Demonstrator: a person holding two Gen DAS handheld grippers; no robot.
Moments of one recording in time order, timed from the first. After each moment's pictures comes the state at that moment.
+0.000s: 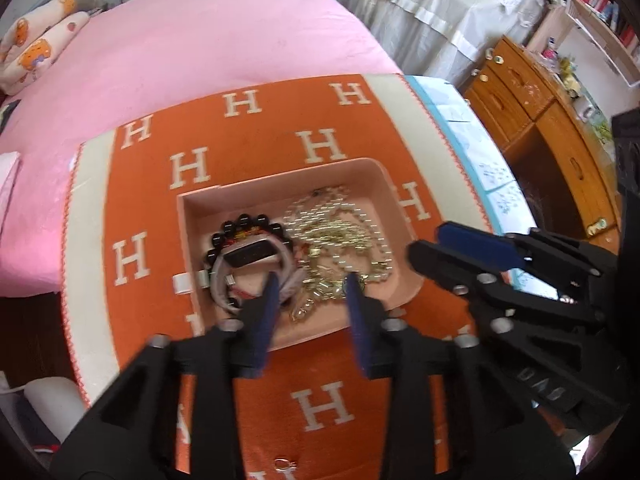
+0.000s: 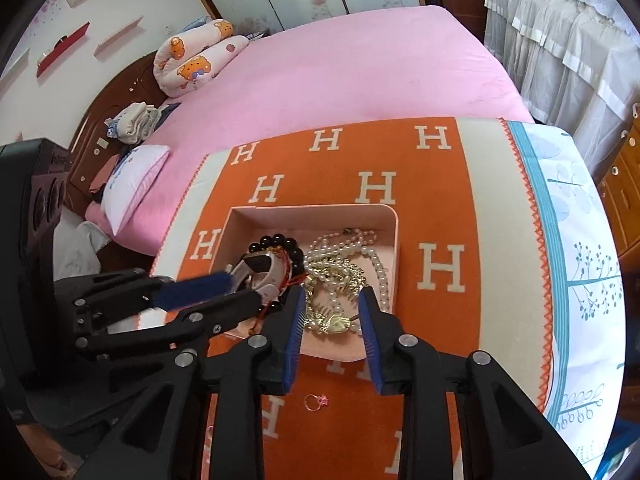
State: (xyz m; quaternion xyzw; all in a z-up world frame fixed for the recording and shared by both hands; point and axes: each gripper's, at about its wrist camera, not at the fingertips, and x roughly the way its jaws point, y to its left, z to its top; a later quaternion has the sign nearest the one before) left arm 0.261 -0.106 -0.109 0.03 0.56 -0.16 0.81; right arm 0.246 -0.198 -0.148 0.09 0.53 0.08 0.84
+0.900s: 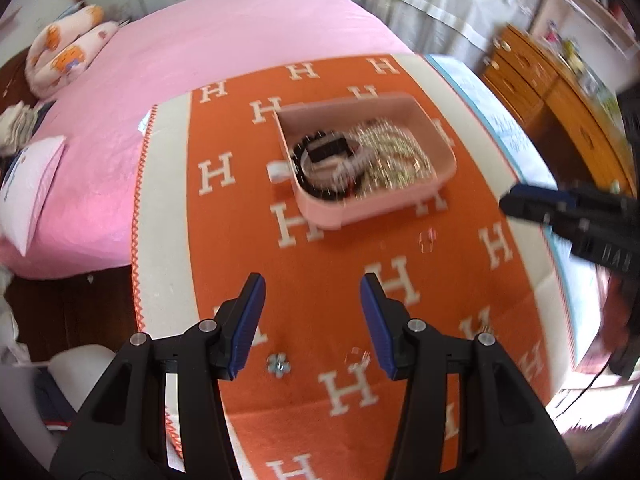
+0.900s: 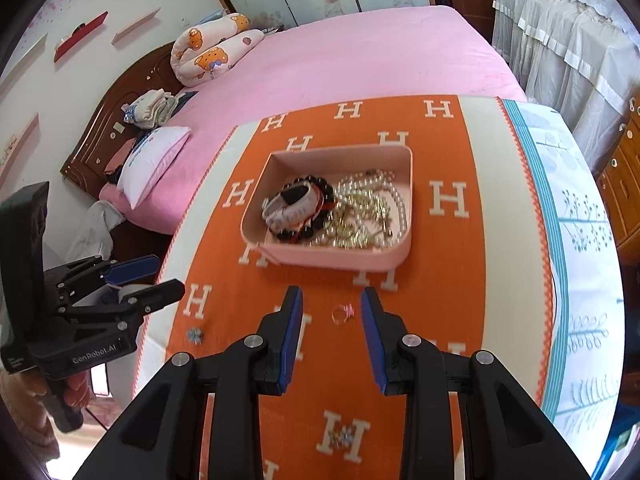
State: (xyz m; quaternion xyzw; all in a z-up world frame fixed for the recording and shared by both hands) left arm 0.140 -0.022 -0.097 0.09 0.54 -0.14 0.83; right arm 0.143 -0.186 -0.129 0.08 0.53 0.10 0.84
